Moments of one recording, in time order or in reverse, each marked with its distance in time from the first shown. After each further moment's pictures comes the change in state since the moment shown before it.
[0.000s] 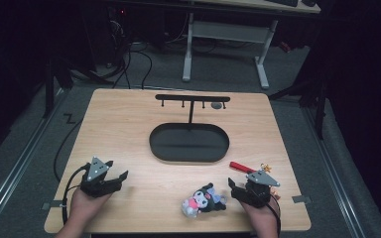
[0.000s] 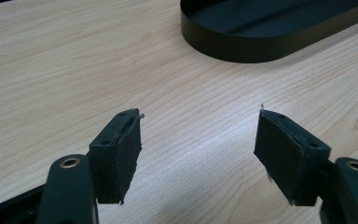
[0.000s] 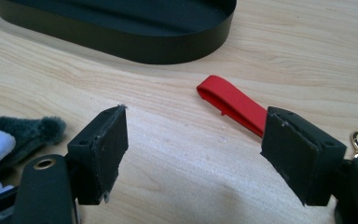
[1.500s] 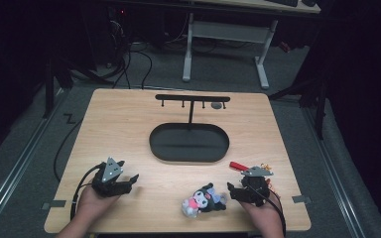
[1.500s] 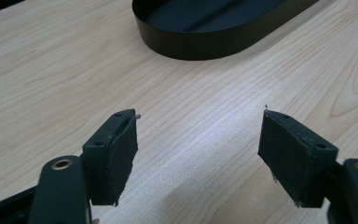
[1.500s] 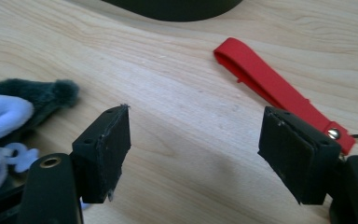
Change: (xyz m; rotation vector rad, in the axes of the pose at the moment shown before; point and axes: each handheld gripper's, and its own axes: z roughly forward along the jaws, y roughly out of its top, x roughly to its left) left arm -0.019 0.008 0.018 0.038 -0.070 0.138; right arm 0.005 0.022 -0.002 0.250 0.038 -0.030
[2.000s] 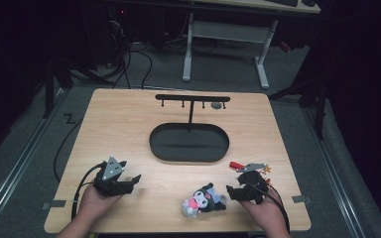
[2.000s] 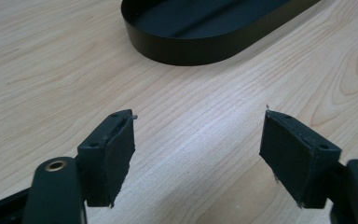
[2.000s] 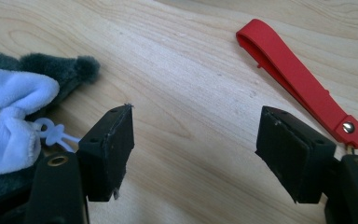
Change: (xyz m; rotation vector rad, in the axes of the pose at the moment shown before) left arm -0.002 0.005 -0.001 -0.010 -0.046 -0.035; right arm 0.003 0.017 -0.006 0.159 0.031 -0.059
